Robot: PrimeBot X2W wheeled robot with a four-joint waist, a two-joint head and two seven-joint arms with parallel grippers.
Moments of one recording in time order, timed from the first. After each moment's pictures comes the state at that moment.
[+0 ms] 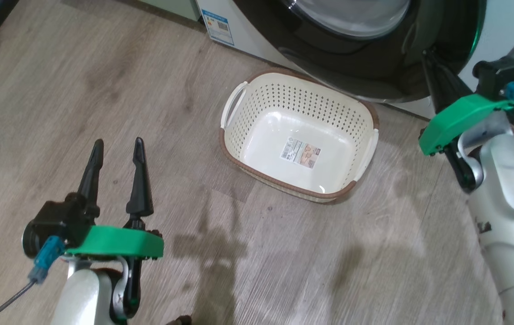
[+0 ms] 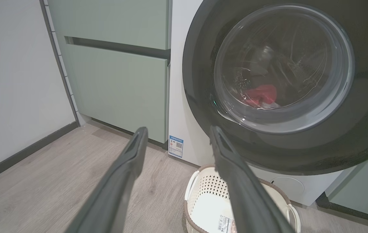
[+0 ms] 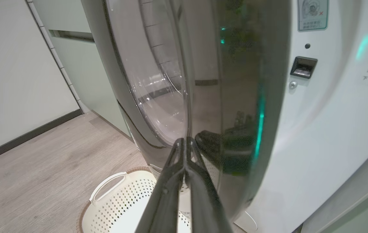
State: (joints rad) left arm -0.11 0.04 -0.10 -0.02 -0.26 0.06 -0.25; right arm -0.68 -0.20 0.11 0.64 0.20 0.13 -0.14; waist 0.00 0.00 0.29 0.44
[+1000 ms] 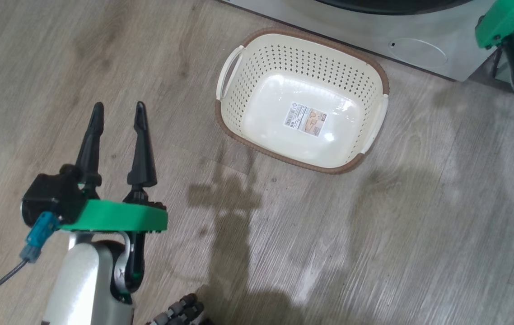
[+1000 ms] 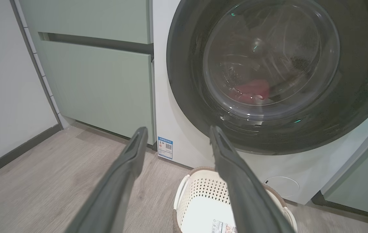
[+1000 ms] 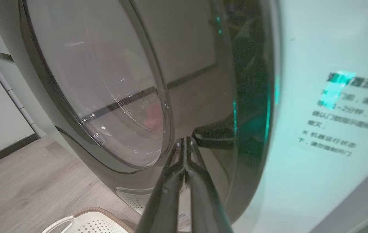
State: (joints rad) left arm -0.21 0.04 -0.12 -0.04 -0.29 0.07 -0.25; right arm -1.13 -0.27 0.09 1.00 0.15 0.13 -0.22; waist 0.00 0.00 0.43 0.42
